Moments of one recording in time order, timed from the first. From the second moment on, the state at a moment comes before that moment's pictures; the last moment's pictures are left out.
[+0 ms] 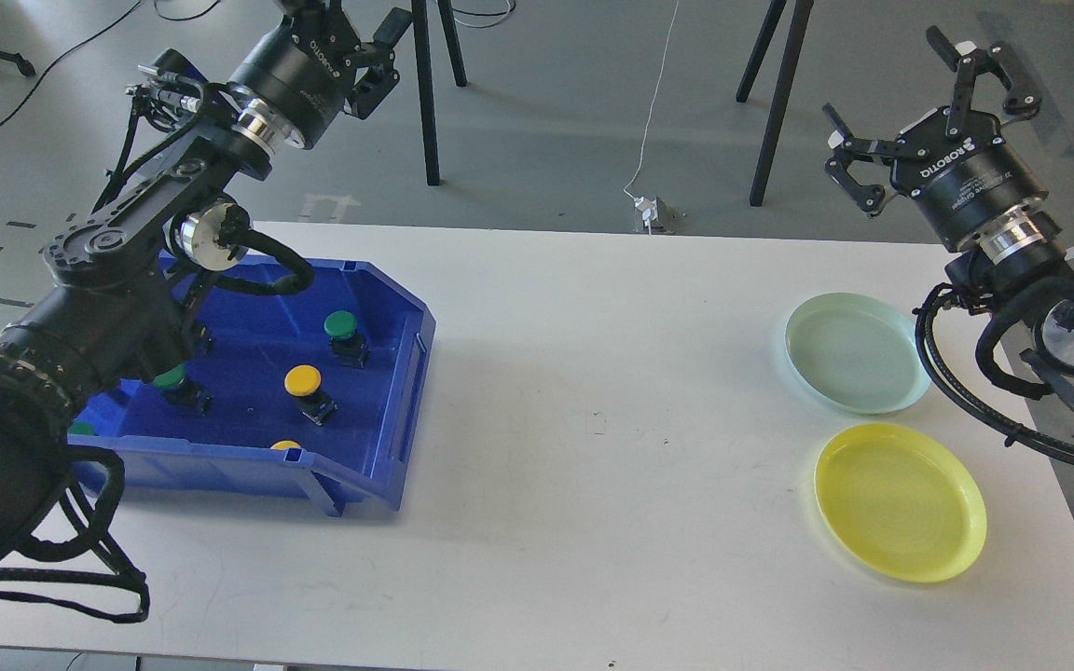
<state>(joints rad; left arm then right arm) -1.04 0.20 -0.70 -0.53 0.47 -0.45 -0.49 0.67 -0.56 0.80 1.04 0.36 0.49 0.14</state>
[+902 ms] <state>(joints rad) -0.81 0.42 -0.86 -1.21 0.40 -0.49 -0.49 0.64 -0.56 0.79 1.03 0.36 0.49 0.14</state>
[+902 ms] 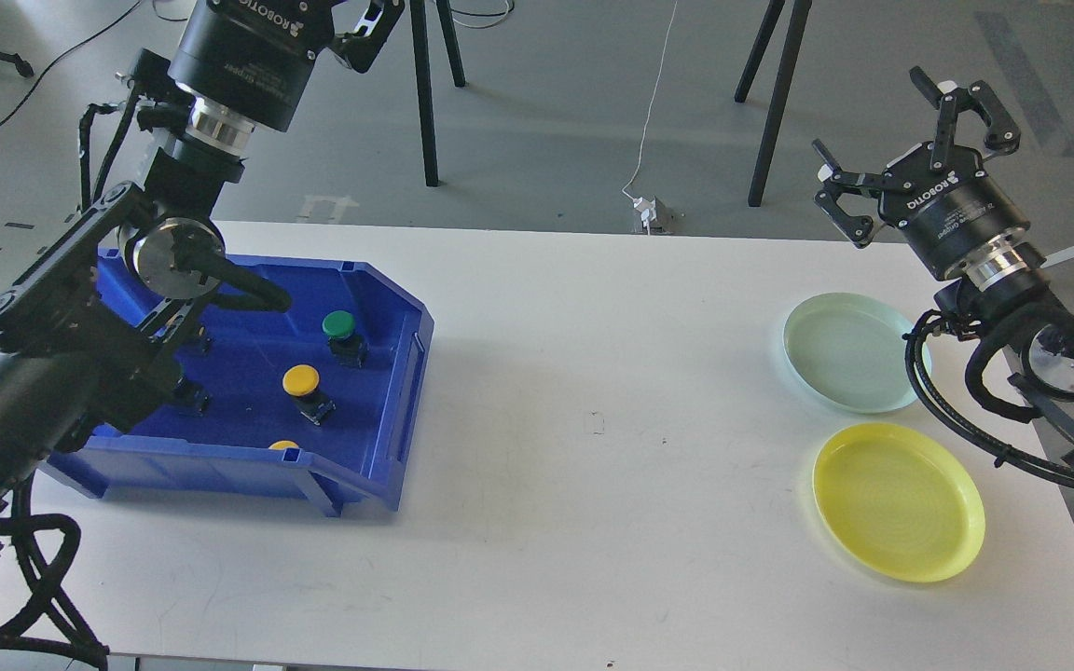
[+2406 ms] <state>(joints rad) -1.20 0.60 0.24 -0.89 1.67 -0.49 -0.49 0.53 -0.57 0.79 0.99 0.36 0.49 0.14</state>
